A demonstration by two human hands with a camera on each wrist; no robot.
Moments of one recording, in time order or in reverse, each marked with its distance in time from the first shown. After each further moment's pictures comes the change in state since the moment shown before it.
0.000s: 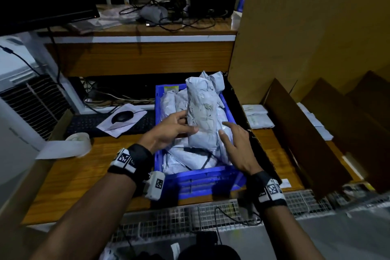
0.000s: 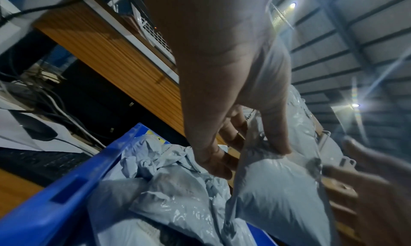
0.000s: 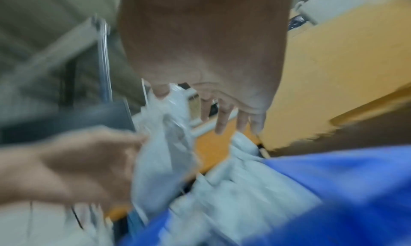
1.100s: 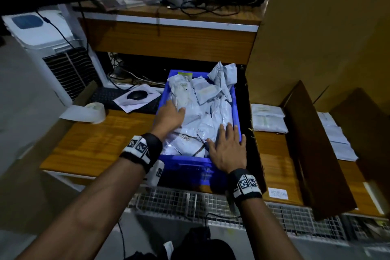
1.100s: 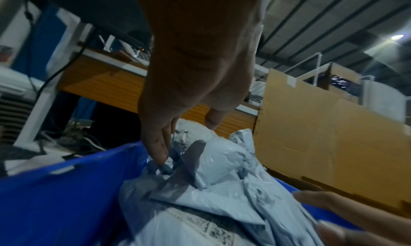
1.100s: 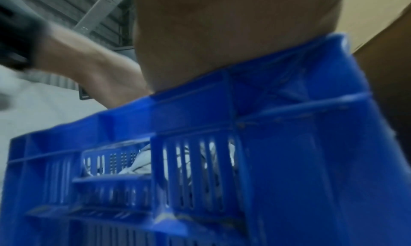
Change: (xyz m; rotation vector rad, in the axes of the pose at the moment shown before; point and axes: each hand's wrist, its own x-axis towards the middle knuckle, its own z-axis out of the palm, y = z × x) left_hand 0.019 -0.023 0.038 0.735 0.778 -0.228; right_hand 0.000 0.034 0.014 -0.596 -0.334 -0.008
